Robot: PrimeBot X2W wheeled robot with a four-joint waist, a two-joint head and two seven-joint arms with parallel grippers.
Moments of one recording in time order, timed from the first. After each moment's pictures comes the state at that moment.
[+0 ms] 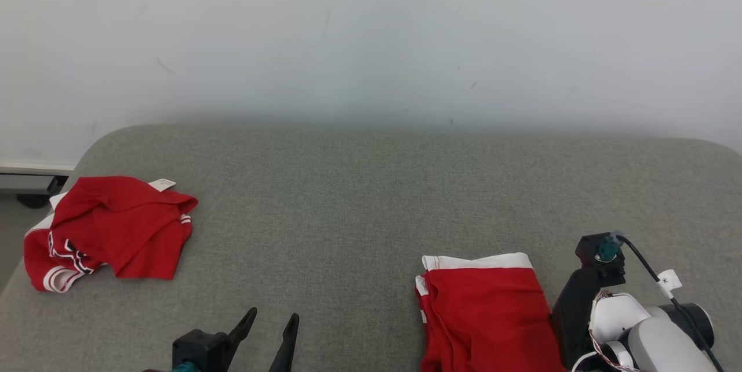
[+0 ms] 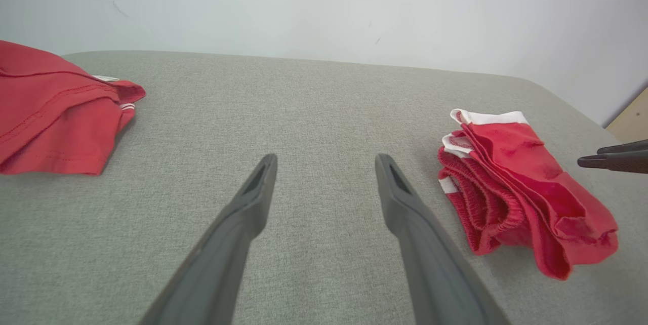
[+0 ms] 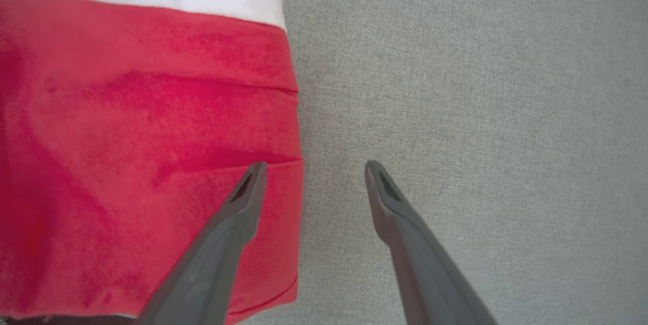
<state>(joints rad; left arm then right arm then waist) -0.03 0.25 -0.52 0.08 -0.39 0.11 0.02 -0.21 -0.24 0.24 0.23 0.30 -0.12 0.88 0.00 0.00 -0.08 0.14</state>
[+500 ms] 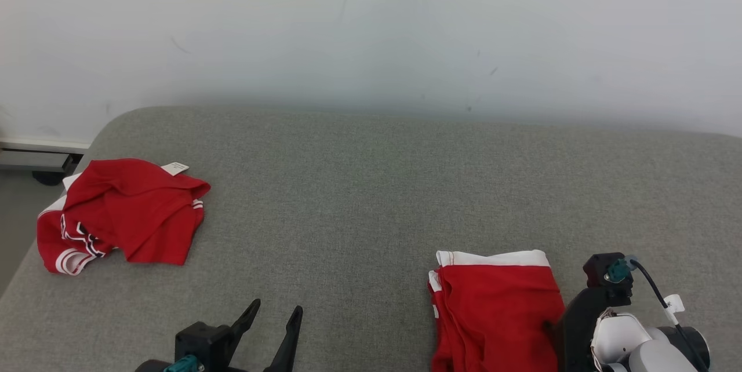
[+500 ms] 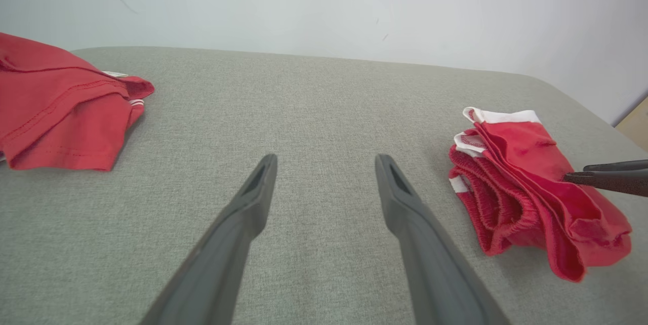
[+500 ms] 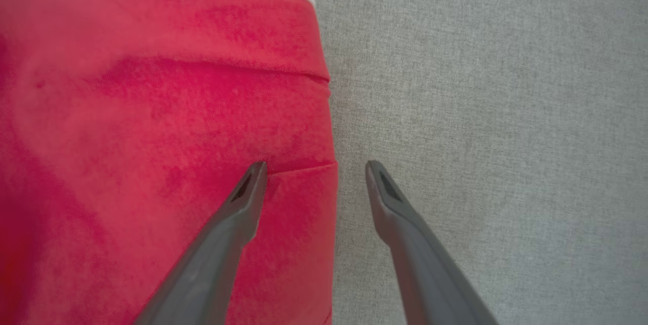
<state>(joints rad) -0.05 0.26 -0.53 0.07 -0.38 0.10 0.02 -0.13 -0.20 0.18 0.27 0.33 -0.12 0.72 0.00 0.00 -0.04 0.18</state>
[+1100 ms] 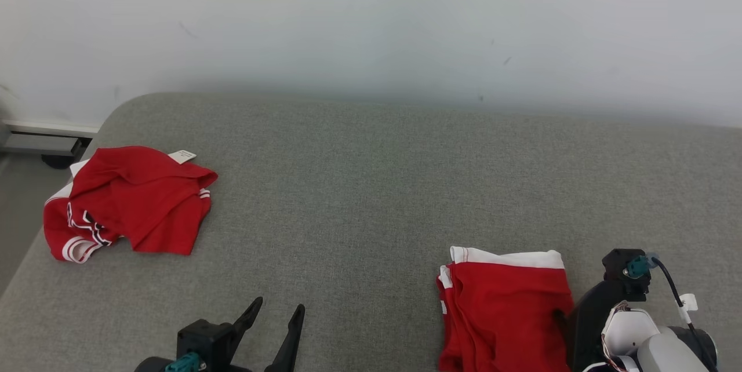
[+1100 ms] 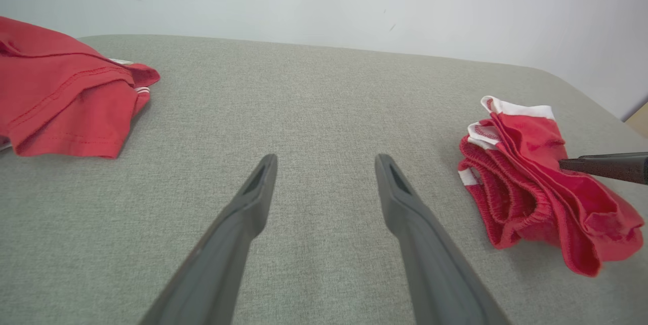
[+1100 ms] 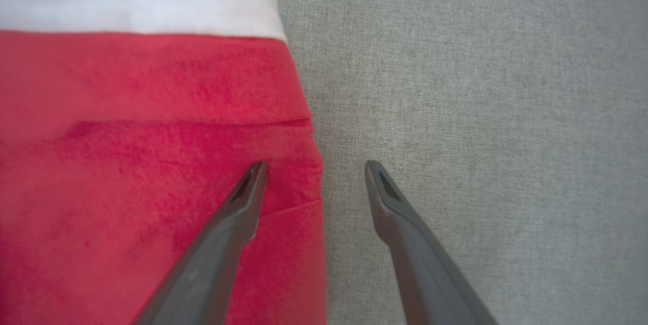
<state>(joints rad) -0.05 0.26 -0.54 0.06 -0.38 0.10 0.03 -0.18 -0.19 0.13 0.39 0.36 -0.12 0.60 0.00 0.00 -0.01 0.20</state>
